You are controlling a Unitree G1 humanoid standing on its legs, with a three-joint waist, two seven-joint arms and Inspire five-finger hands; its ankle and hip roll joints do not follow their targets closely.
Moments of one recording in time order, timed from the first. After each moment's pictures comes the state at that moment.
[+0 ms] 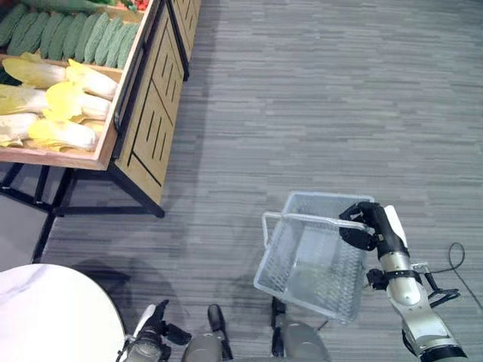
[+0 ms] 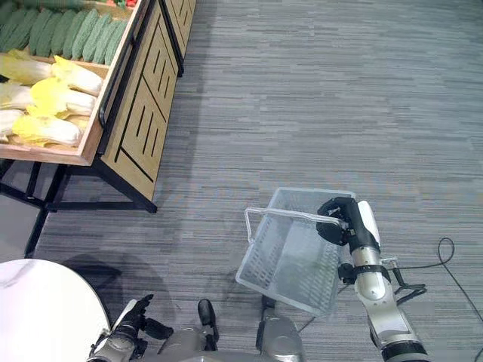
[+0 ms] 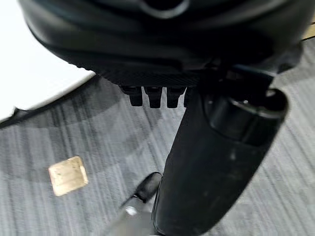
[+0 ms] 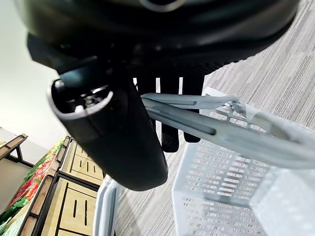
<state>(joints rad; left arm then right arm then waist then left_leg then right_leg) -0.05 0.23 -0.17 1.22 0.16 -0.11 0.19 0.11 -0.56 0.03 0.23 -0.04 -0.16 -0.23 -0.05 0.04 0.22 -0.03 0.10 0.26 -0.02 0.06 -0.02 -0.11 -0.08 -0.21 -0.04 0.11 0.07</state>
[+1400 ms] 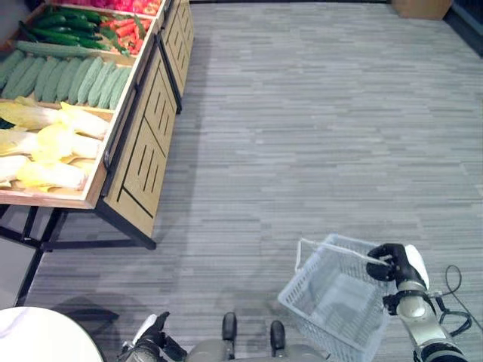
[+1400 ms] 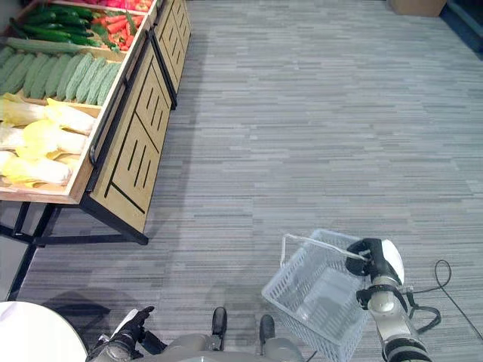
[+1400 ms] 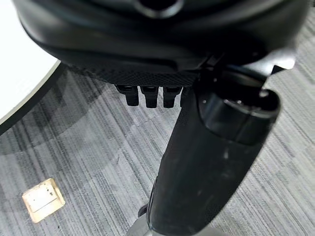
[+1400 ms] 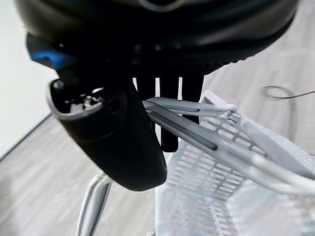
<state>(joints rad) -0.01 0.30 -0.24 1.21 0.22 -0.11 0.15 0.00 -0.54 0.01 0.79 -0.14 -0.11 -0.28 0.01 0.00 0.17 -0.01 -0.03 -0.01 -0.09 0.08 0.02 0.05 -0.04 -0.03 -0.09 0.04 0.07</state>
